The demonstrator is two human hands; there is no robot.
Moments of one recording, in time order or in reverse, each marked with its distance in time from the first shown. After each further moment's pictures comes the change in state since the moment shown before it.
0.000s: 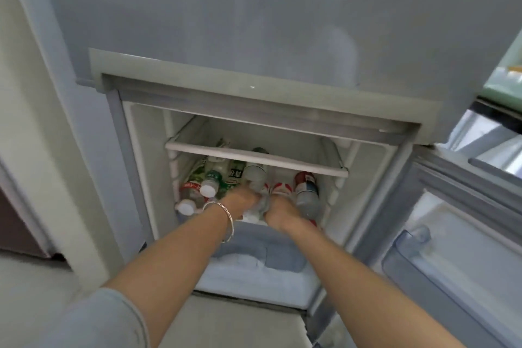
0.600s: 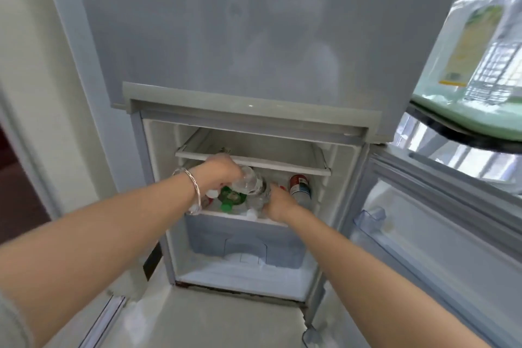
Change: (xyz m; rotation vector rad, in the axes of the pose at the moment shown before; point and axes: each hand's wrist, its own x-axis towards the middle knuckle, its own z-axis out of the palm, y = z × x) left_hand -0.094 0.049 -0.070 0.428 0.210 0.054; right_hand -0.060 -0.018 -0.041 0.044 0.030 -0.099
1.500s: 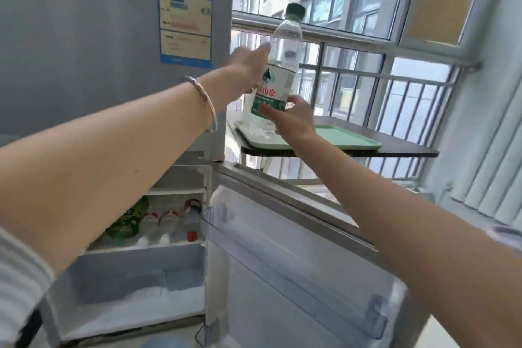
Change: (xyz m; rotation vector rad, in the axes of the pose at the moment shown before) left_hand -0.252 0.305 -0.074 -0.658 0.120 0.750; right_hand -0.282 0.036 -0.304 0.588 0.859 -0.194
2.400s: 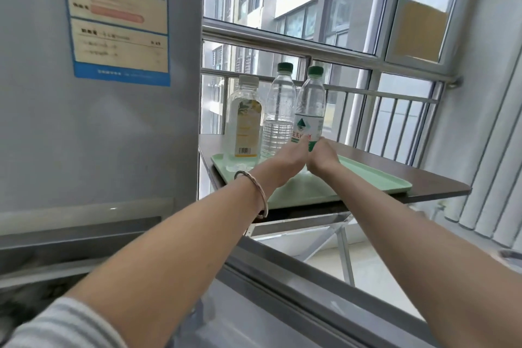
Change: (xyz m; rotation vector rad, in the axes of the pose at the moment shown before) left_hand 0.110 -0.100 0.173 -0.189 -0.454 -0.157; right_hand 0.190 0.144 -0.022 -0.481 0.133 0.246
